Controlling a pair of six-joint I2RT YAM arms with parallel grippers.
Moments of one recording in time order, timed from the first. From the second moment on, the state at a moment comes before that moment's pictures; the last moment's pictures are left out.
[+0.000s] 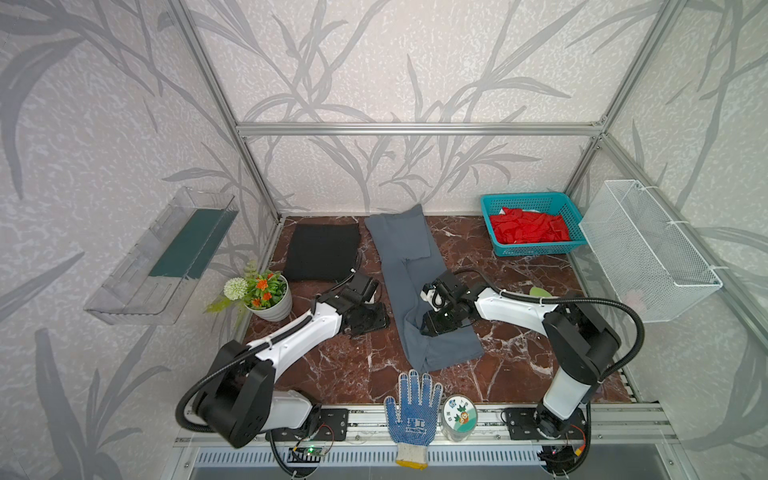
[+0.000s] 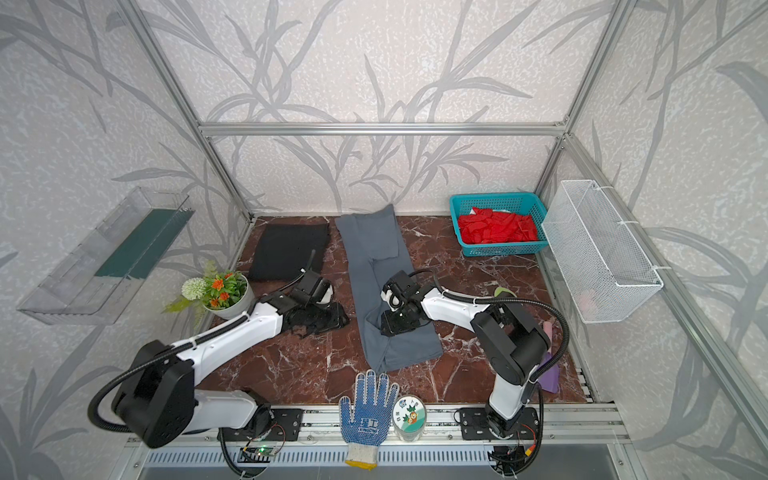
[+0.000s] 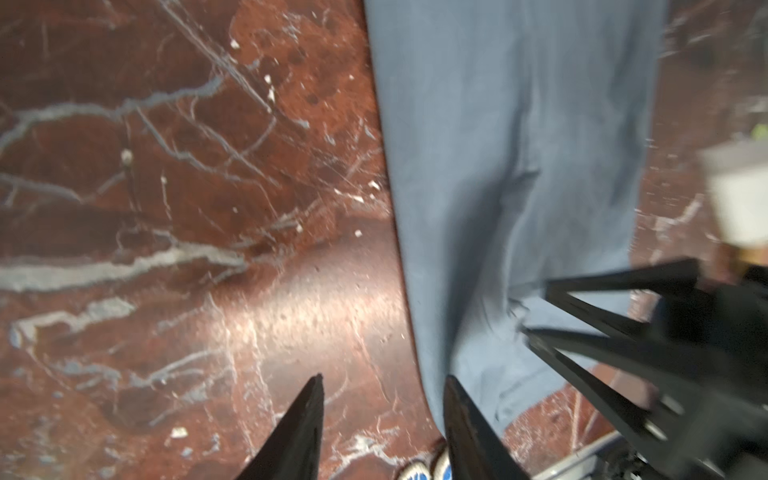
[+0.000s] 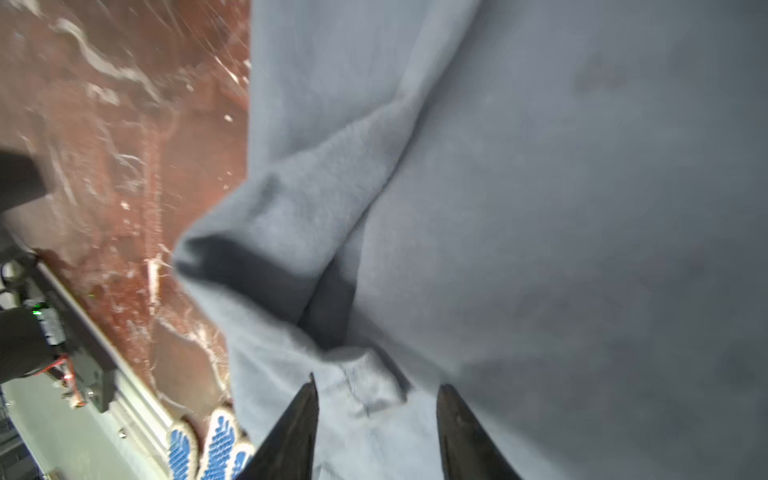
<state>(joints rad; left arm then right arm) -0.51 1.29 0.76 -0.56 0.22 -0.72 0.73 1.78 1.04 -0.47 -0.37 0.39</state>
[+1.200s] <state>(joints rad) -0.56 1.25 0.64 -0.47 0.25 -0.79 0.81 1.34 0.76 -0.54 -0.15 0.72</state>
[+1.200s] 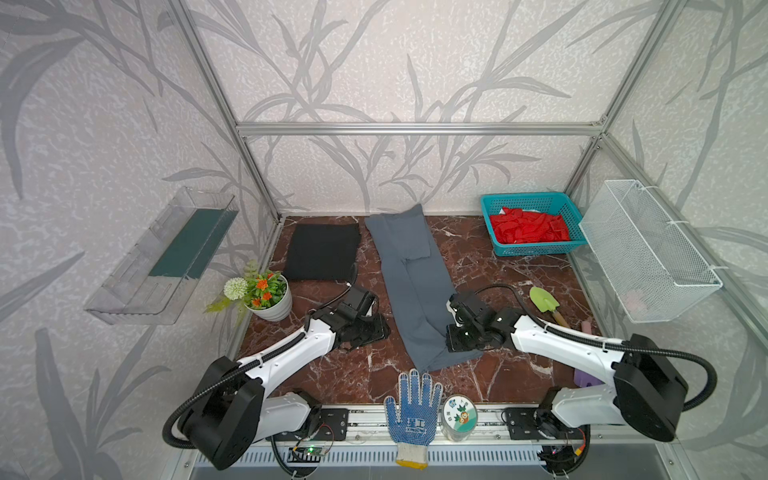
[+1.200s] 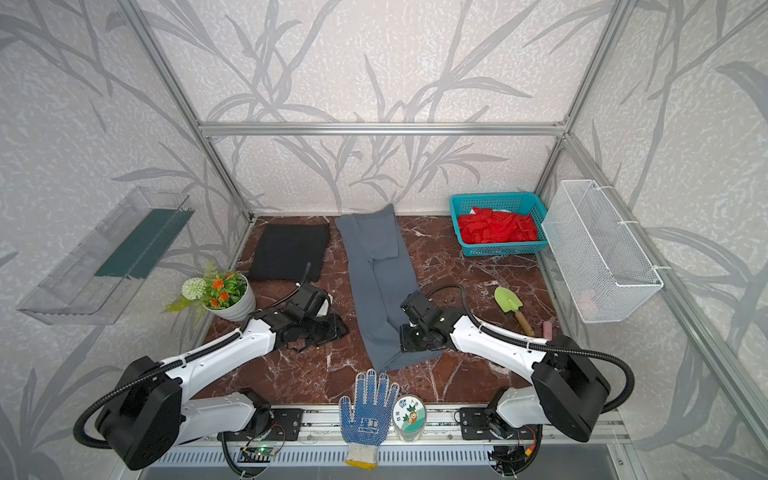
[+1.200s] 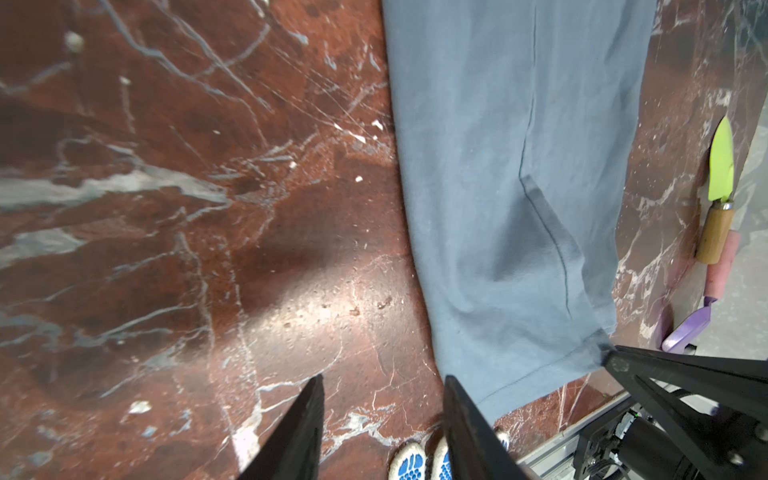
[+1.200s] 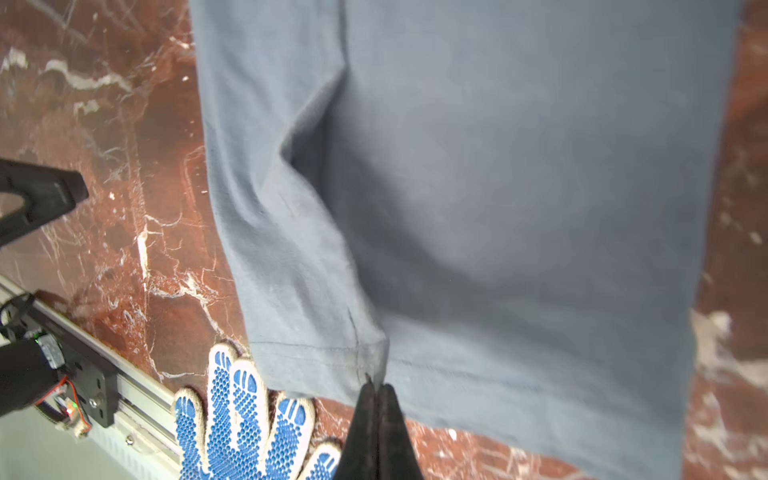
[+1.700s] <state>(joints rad) -0.79 1.35 0.62 -0.33 0.28 -0.93 0.83 1.25 0.75 -0.71 -0.08 0.81</state>
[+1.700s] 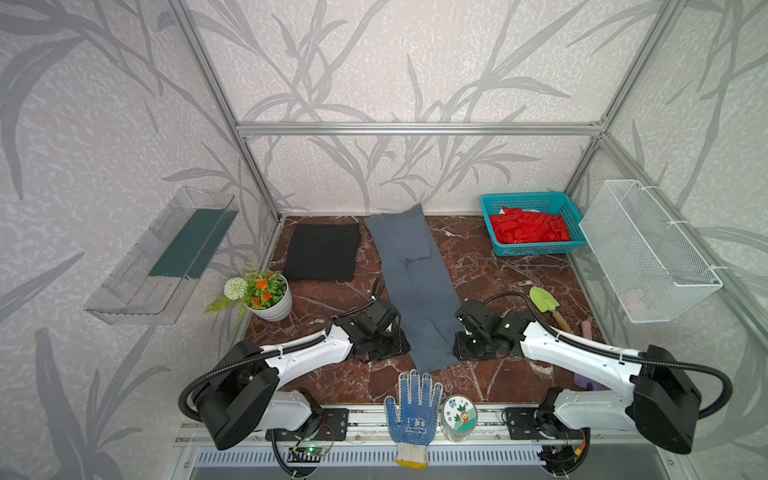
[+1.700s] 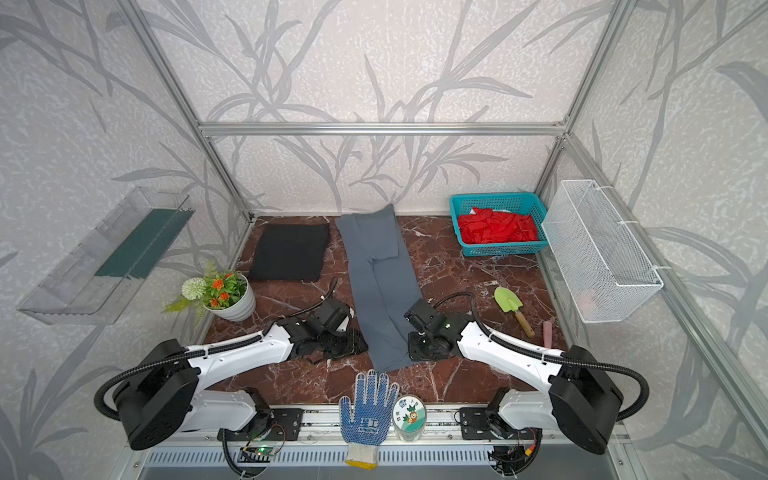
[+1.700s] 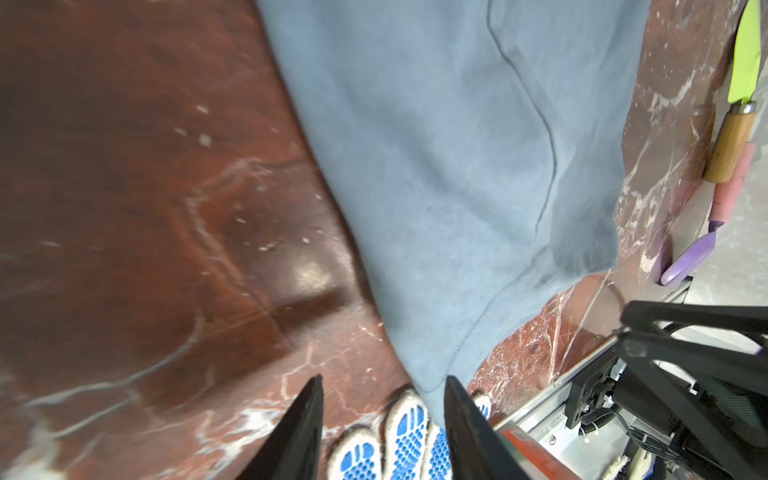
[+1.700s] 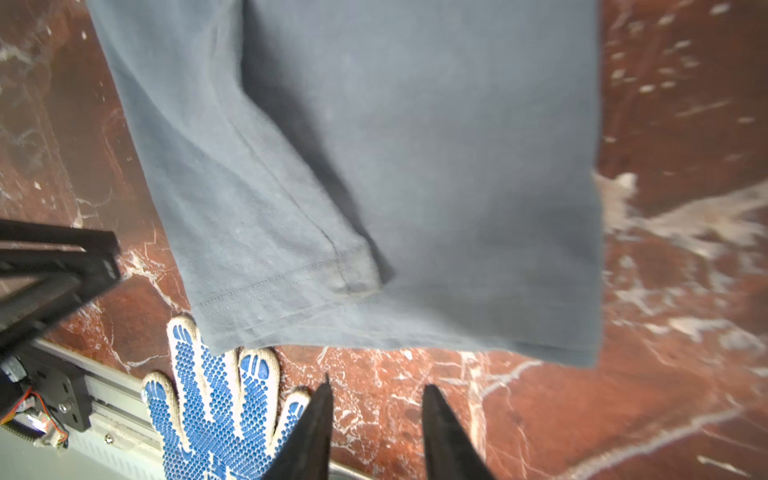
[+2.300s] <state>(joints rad) -1.03 1.64 0.89 -0.50 0.12 -1.09 0.52 1.41 0.71 -0.65 -0.19 0.53</state>
